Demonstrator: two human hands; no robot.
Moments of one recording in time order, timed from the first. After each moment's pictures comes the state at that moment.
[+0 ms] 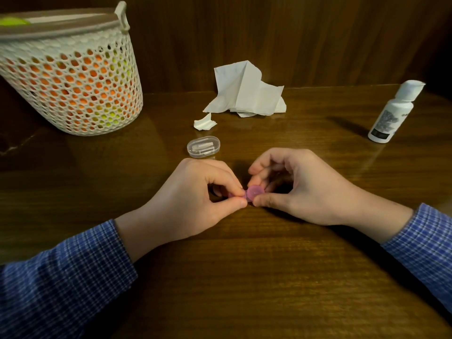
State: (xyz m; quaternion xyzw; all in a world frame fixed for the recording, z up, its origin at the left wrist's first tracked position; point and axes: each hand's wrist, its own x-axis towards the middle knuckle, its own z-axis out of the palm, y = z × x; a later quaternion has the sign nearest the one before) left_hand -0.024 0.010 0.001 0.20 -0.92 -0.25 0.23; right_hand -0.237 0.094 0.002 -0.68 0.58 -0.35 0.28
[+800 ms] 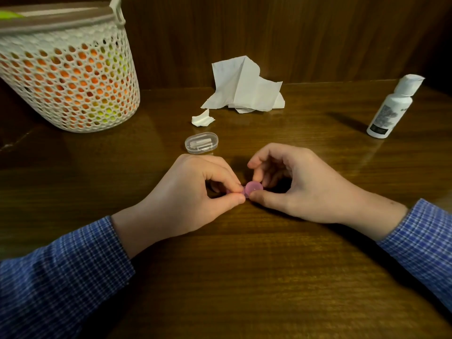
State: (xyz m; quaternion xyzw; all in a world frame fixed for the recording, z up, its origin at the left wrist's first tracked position) left_hand -0.023 0.010 0.002 0.20 -0.92 -0.24 0.22; right_hand -0.236 0.098 -0.002 -0.70 0.58 -0.35 0.24
